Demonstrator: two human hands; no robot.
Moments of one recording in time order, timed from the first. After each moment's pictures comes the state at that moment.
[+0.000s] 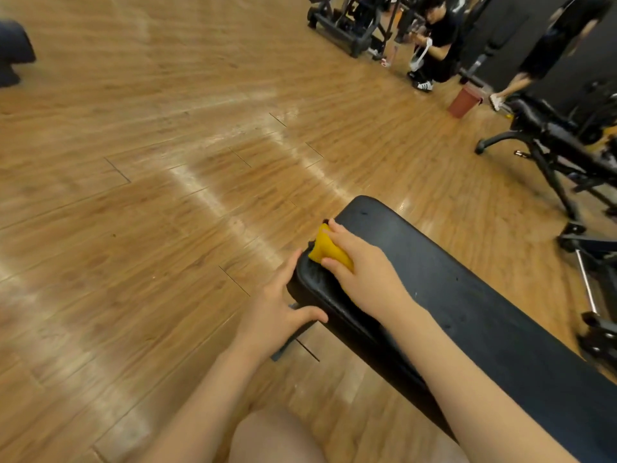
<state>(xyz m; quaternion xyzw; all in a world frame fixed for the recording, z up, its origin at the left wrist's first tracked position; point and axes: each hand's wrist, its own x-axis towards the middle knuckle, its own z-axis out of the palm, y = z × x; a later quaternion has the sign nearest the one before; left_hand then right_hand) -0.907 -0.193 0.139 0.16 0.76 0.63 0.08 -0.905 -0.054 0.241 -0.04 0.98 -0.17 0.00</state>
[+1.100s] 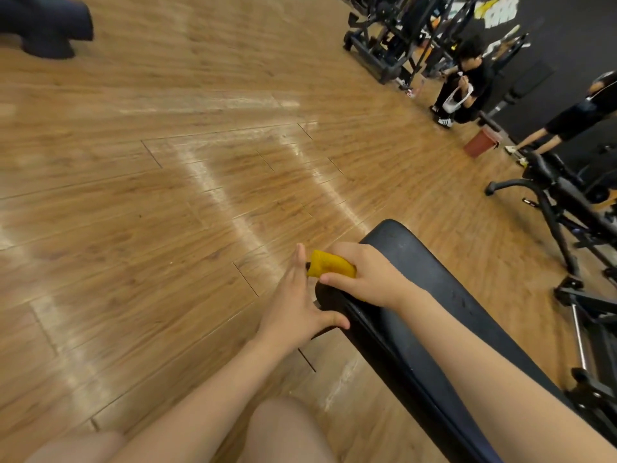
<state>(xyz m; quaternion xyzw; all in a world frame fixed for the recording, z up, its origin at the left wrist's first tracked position) -0.912 -0.202 0.146 0.11 0.78 0.60 0.11 -0.950 -0.071 0.239 -0.22 0.96 -0.13 0.12</state>
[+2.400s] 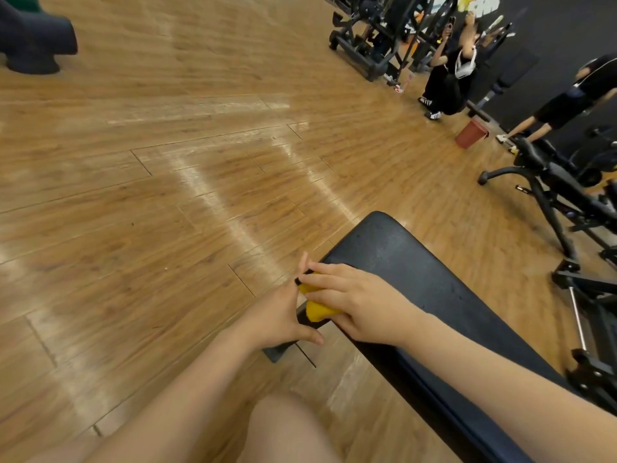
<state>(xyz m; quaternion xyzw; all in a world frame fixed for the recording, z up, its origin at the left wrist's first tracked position) -0.915 -0.215 0.131 0.28 0.77 0.55 0.18 -0.896 -0.056 0.233 -0.42 0.91 0.04 0.05</state>
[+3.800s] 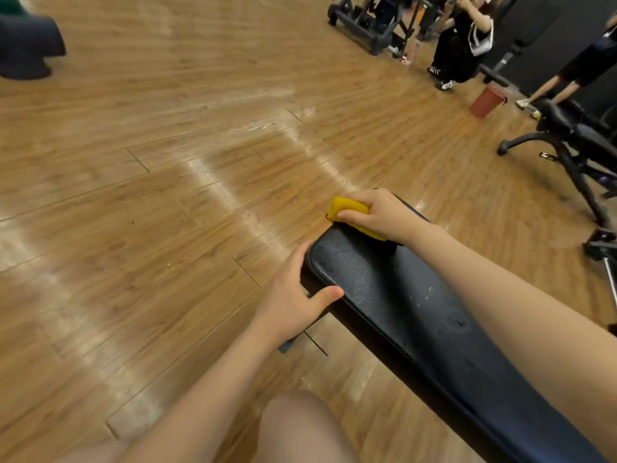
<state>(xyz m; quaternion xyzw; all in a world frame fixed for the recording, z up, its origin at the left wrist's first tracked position) -0.903 -0.184 0.147 0.16 0.74 0.65 0.04 -0.991 -0.005 0.244 -0.15 0.97 -0.16 0.05</state>
